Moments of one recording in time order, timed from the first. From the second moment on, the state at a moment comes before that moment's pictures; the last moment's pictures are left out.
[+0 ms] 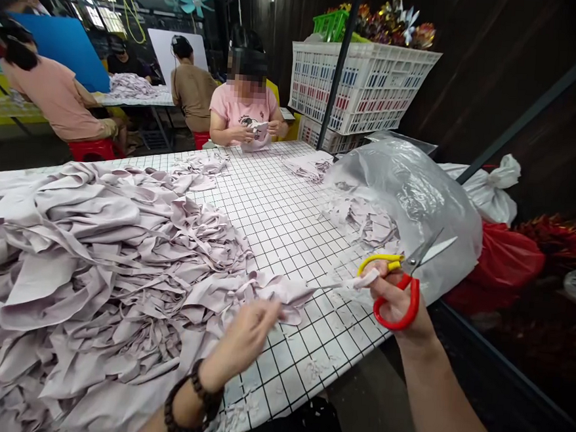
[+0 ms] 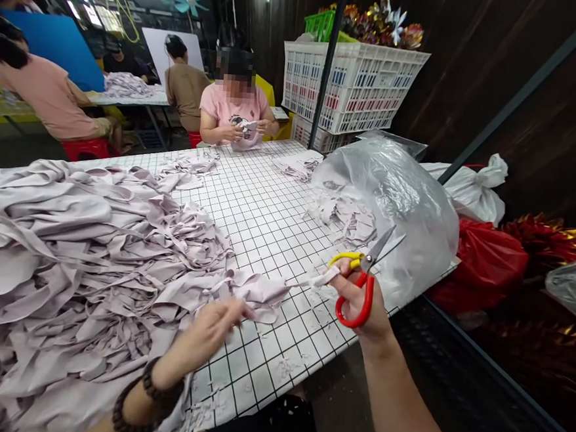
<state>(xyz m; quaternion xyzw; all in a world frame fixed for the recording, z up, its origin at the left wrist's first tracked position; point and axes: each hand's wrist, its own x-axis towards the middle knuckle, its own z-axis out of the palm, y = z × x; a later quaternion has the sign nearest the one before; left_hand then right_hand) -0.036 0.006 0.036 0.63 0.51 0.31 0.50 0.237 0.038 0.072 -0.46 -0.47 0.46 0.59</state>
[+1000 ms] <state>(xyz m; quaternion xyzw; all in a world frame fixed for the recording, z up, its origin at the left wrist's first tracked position) -0.030 0.003 0.023 0.59 0.44 0.46 0.49 0.140 0.032 0.005 -0.50 -0.56 0.48 0.45</state>
